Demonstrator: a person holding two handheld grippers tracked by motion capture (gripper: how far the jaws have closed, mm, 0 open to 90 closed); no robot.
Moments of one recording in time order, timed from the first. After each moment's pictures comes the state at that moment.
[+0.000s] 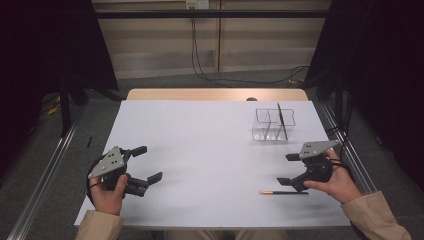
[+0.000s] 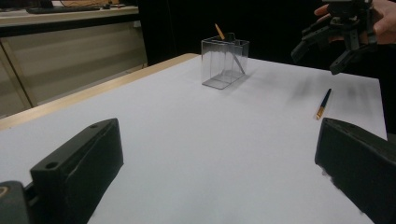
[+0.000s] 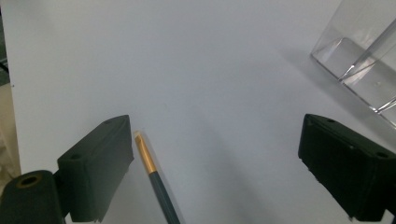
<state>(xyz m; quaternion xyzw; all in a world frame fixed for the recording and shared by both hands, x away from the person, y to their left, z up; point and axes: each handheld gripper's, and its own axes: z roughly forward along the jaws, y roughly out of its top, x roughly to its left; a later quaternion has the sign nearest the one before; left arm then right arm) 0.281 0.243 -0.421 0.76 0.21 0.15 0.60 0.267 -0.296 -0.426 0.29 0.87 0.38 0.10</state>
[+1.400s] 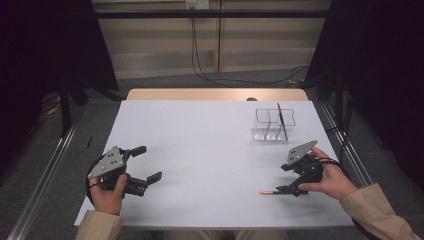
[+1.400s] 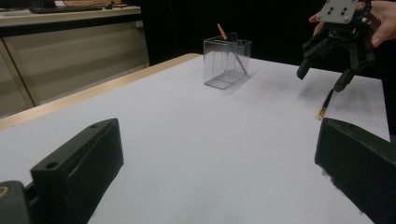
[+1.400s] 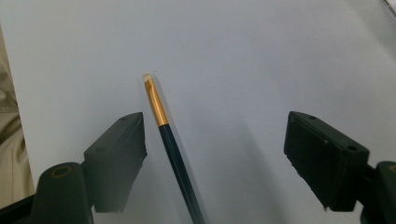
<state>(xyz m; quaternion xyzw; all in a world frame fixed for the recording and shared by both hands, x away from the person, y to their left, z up) 0.281 0.245 -0.421 0.76 0.21 0.15 0.60 0.274 -0.278 -0.434 0.24 0.93 0.27 0.05</state>
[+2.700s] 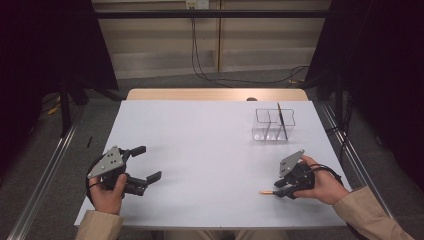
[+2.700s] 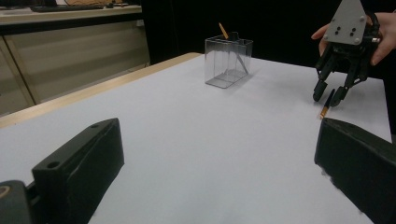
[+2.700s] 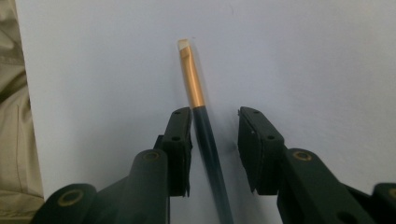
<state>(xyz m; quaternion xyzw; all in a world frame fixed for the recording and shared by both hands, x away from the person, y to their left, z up) 0.282 0.246 -0.422 0.76 0.21 0.15 0.60 0.266 -0.263 -0.453 0.18 0.96 0.22 0.02</state>
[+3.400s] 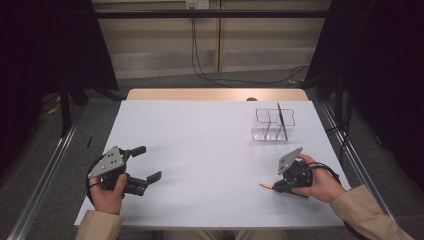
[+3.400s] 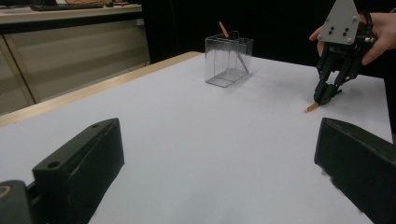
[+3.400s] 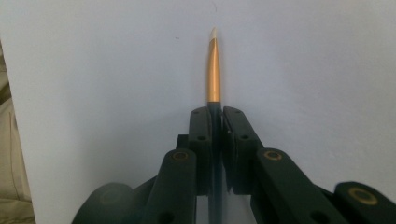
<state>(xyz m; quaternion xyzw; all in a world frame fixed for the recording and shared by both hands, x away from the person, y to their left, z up) 0.282 0.246 -0.423 0.76 0.22 0.15 0.60 0.272 -0.262 -0.454 0.20 0.96 0.21 0.01</state>
